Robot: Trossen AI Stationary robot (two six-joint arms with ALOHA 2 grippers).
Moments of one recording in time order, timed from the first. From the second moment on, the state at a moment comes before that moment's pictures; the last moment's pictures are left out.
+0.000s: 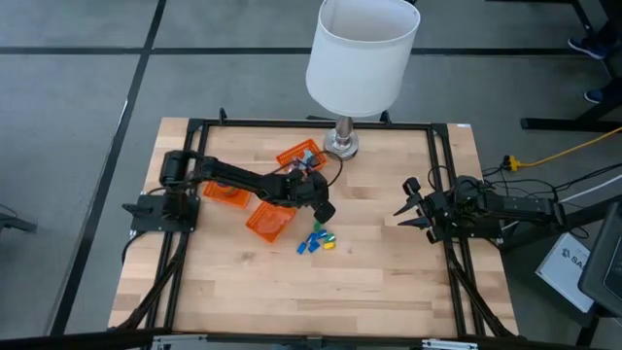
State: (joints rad) left arm 0.02 1.92 1.26 -0.26 -0.40 -0.61; right arm -0.07 0.04 0.01 0.08 -0.46 -0.01
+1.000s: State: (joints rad) left arm -0.16 1.57 1.26 -0.64 -0.54 -0.66; right arm -0.07 0.04 0.01 0.08 -0.46 -0.01
